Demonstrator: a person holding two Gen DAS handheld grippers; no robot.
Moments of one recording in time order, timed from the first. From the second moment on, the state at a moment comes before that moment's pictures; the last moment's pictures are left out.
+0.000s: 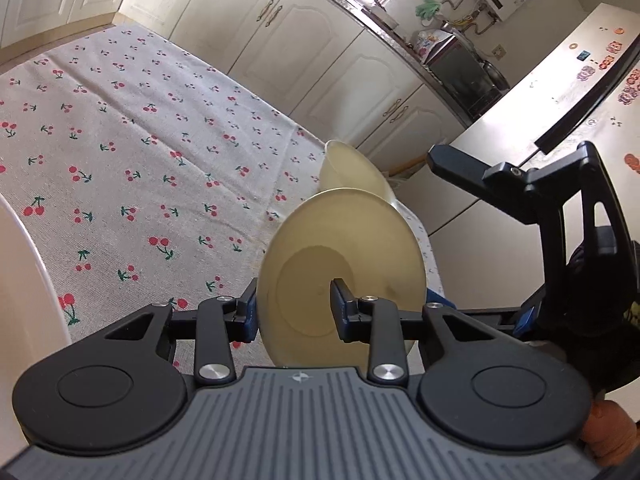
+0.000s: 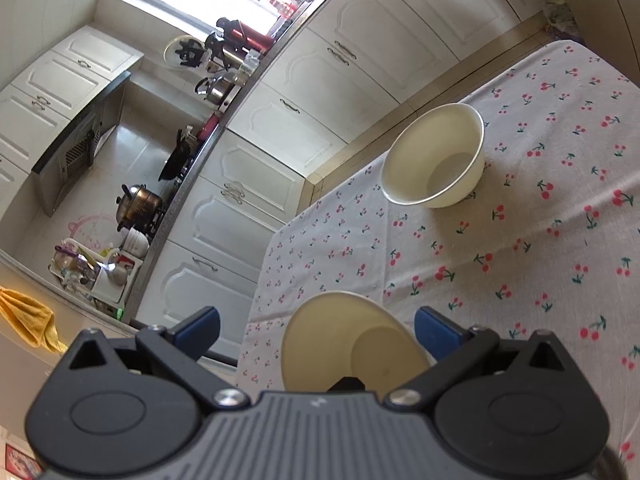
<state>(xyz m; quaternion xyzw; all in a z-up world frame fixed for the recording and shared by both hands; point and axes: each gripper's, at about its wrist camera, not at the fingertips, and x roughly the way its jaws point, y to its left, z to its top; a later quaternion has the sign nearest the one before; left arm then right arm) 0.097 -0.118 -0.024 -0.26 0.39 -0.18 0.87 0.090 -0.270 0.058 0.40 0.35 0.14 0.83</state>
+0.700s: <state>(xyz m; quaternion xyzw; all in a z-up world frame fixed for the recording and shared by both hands) 0.040 -0.069 0.014 -0.28 0.38 -0.19 0.86 0.022 -0.225 0.099 0.41 0.32 0.15 0.84</state>
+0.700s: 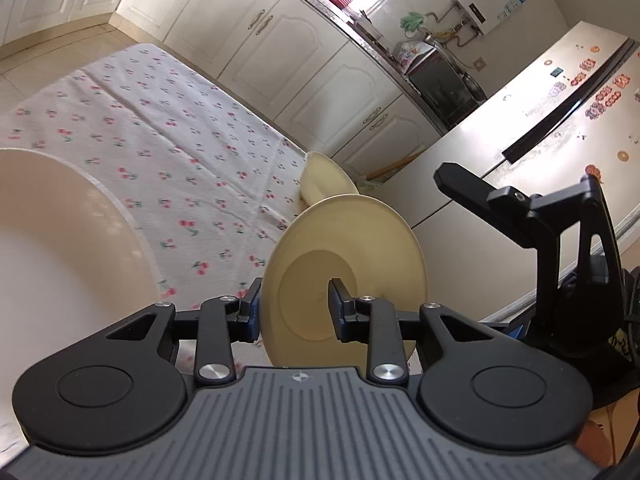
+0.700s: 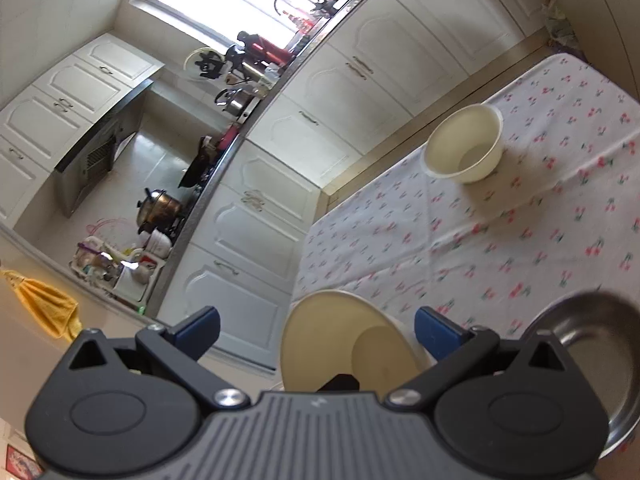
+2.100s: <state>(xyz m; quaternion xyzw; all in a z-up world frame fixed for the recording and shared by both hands) 0.002 0.068 -0.008 -0.31 0.41 -0.11 0.85 0.012 -0.076 0.062 0.40 0.37 0.19 0.82</state>
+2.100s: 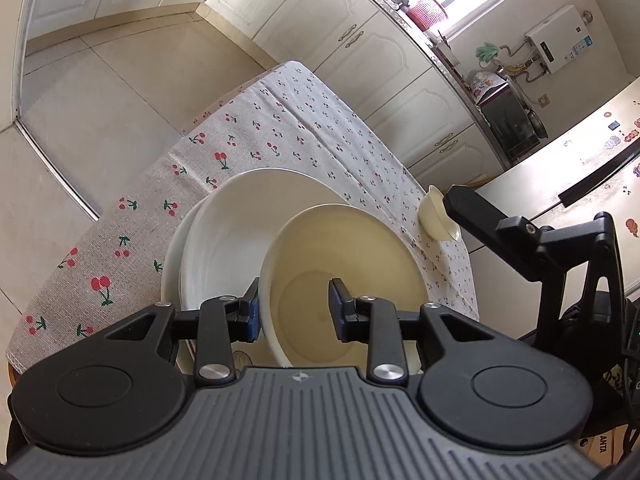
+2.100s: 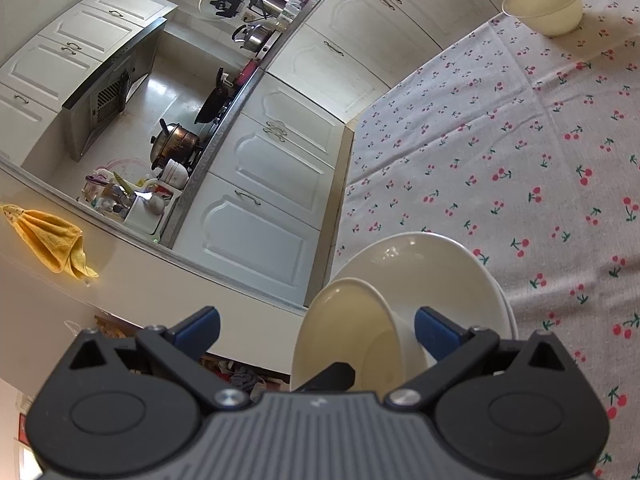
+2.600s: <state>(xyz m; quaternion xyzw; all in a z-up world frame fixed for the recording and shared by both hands) -0.001 0.062 -0.007 -0.29 0.40 -0.09 0.86 0.009 -0.072 0.064 0.36 0.35 0.21 0.84</state>
